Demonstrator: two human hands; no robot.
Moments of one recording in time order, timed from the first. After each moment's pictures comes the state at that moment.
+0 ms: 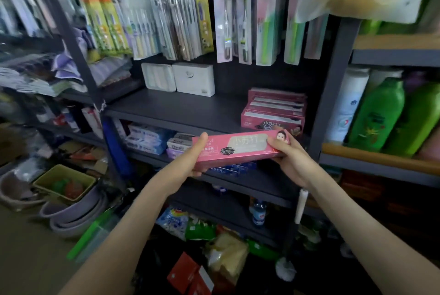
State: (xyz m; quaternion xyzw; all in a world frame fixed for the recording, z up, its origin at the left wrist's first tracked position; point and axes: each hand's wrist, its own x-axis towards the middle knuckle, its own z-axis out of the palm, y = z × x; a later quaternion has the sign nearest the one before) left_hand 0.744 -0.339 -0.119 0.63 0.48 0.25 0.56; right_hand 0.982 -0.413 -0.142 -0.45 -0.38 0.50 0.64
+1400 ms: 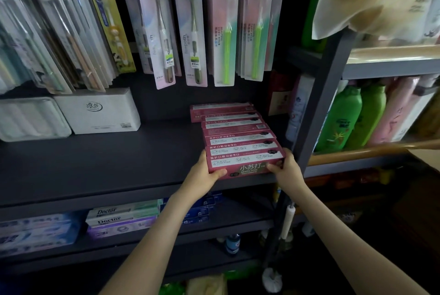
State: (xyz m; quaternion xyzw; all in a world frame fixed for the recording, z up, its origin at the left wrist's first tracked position) left_hand 0.876 -0.146 -0.179 0.85 0.21 0.12 0.47; right_hand 1.022 -0.323 -0.190 -0.83 -0.19 0.11 0.52
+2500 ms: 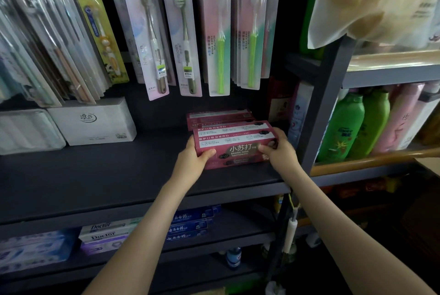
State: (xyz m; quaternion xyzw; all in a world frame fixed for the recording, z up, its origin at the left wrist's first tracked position) left_hand 0.905 -0.121 -0.141 0.82 0.25 0.23 0.45; right_hand 1.054 -0.289 -0.143 -0.79 -0.22 0.08 0.56
